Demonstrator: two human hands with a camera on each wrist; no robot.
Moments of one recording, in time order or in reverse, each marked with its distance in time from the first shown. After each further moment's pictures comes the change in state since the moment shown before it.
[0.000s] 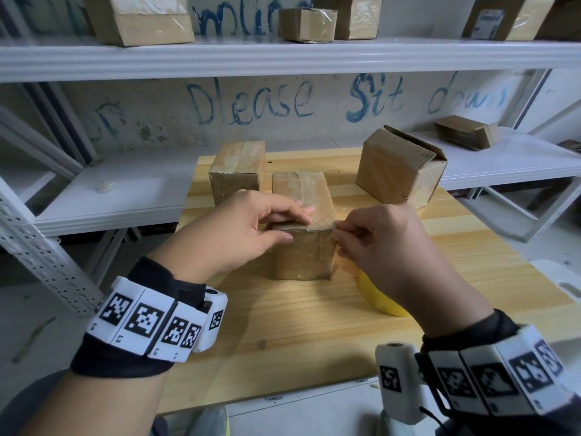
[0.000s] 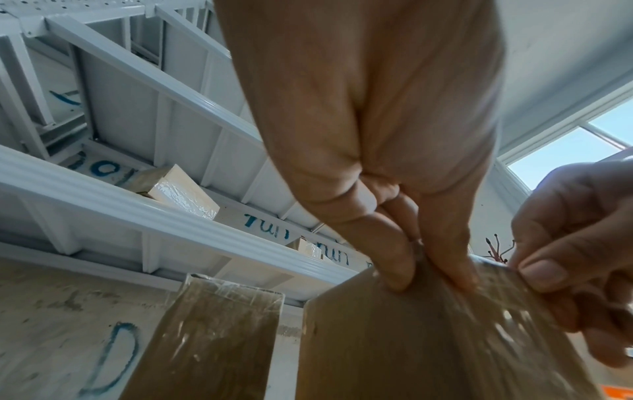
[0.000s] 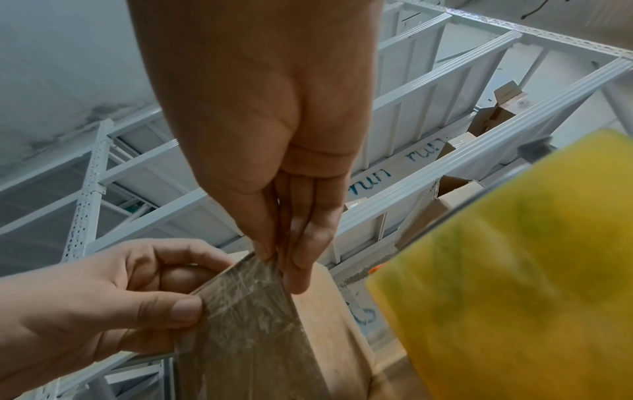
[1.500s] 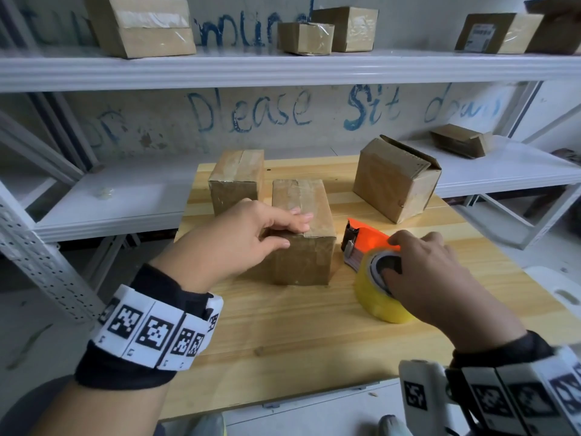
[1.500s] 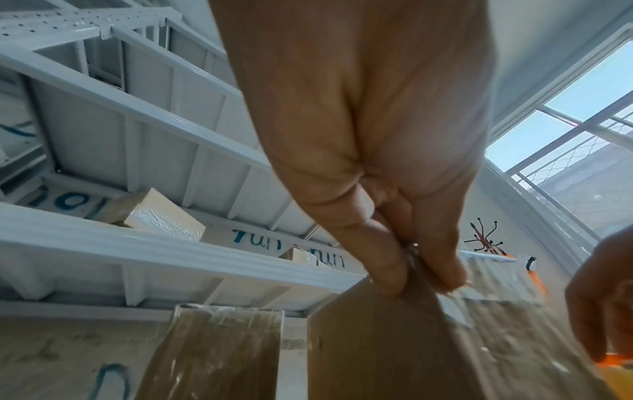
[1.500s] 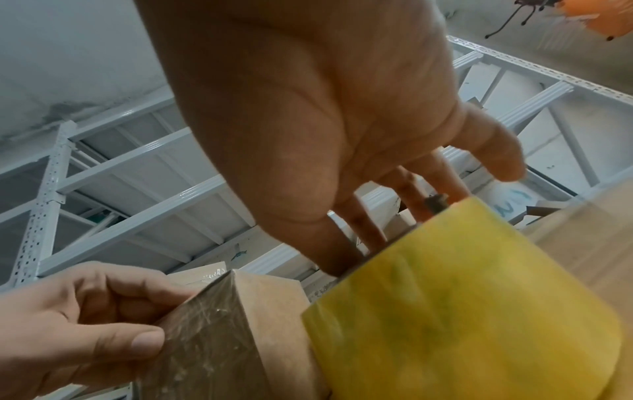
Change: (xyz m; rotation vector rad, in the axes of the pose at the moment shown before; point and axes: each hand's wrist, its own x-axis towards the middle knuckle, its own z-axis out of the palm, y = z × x) left_hand 0.005 -0.005 0.003 0.057 -0.017 0.057; right_hand -0.022 -0.010 -0.035 -0.401 -0.403 0.687
